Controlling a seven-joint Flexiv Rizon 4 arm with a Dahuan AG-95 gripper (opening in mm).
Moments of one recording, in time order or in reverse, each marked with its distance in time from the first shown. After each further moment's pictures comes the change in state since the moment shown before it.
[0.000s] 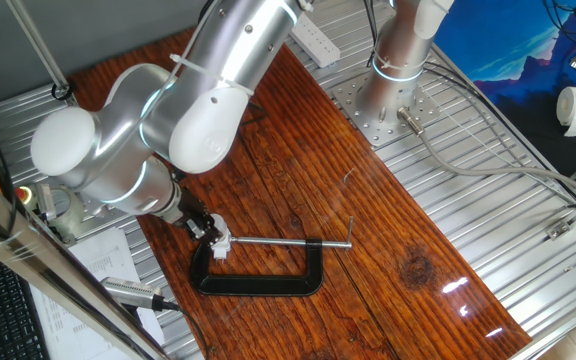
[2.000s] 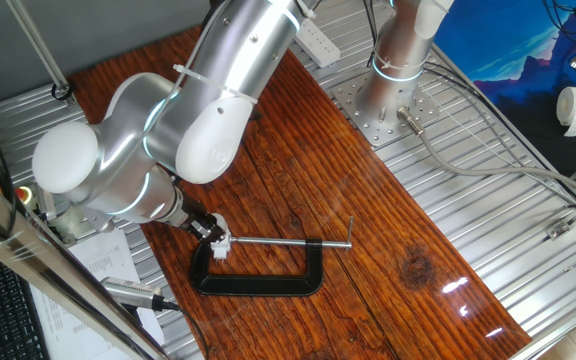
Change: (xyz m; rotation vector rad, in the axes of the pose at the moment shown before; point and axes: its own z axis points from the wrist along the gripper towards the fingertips) arm 0.001 0.000 0.000 0.066 0.029 -0.219
